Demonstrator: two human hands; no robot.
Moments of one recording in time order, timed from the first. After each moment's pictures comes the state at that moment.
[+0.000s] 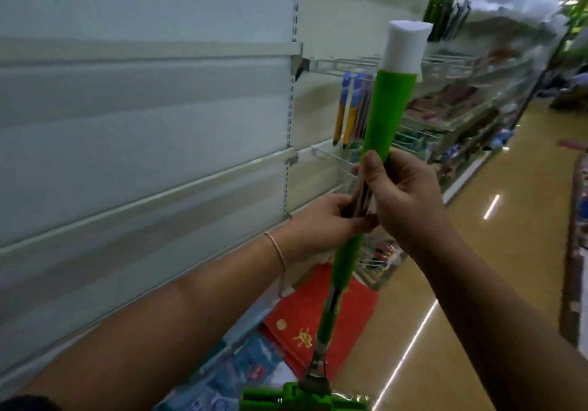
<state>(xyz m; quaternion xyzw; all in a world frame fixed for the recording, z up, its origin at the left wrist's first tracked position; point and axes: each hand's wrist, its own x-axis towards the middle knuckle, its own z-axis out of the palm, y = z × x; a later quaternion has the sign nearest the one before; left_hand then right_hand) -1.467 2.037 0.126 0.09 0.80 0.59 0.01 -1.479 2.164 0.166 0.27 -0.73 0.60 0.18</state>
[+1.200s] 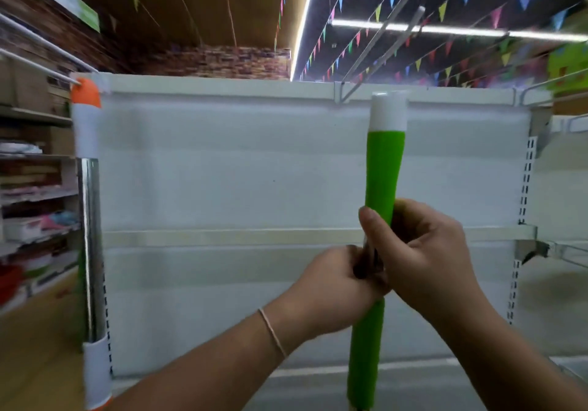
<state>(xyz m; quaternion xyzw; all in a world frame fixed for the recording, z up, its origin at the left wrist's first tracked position) -1.409 1.845 0.295 -0.12 0.84 0.44 -0.28 -1.500 1.932 0.311 0.54 -0.51 0.66 0.13</state>
